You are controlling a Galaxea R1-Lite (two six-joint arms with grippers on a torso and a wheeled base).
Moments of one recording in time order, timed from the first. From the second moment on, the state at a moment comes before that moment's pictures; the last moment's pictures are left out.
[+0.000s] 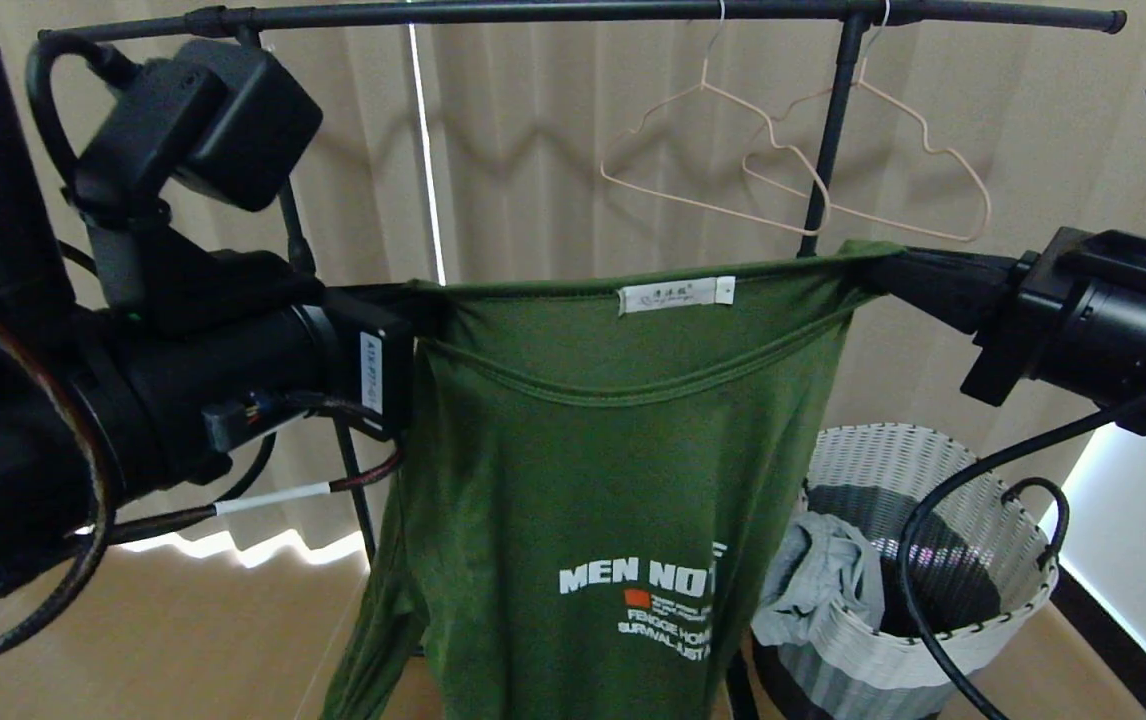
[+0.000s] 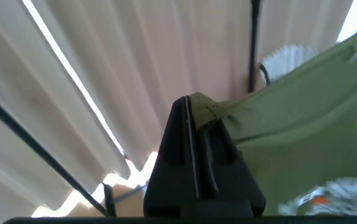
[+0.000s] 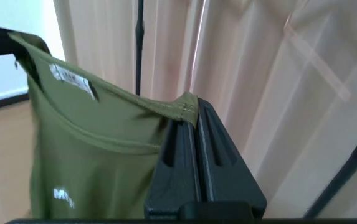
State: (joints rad) left arm -0.75 1.38 -0.98 -0.28 0.32 0.14; right arm 0.47 1.37 -0.83 -0.59 0.24 0.01
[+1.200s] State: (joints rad) left arm -0.63 1.34 -1.03 -0.20 0.10 0.12; right arm 0.45 1.42 -0.85 -0.64 0.24 0.01
